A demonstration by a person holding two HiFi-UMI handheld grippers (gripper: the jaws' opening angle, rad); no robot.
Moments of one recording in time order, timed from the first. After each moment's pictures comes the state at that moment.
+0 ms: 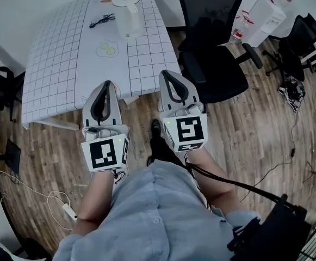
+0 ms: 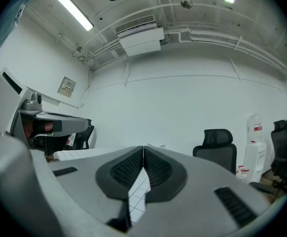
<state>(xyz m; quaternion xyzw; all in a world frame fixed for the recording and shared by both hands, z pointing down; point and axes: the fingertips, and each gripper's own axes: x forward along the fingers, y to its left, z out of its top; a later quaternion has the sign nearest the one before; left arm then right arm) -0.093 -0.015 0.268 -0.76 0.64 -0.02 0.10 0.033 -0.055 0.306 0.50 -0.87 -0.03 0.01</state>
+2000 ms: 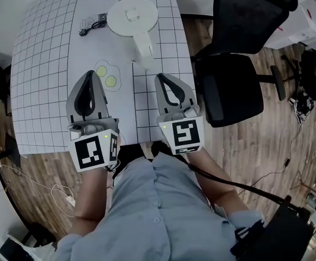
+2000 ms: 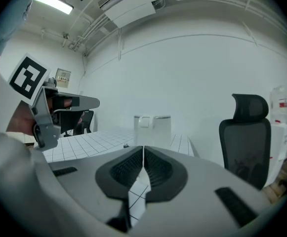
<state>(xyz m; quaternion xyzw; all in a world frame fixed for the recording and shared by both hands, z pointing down) -0.153 -0.174 0.310 -0.72 0.69 -0.05 0.05 -0.015 -0.192 0.399 0.44 -0.89 0.05 0.09</state>
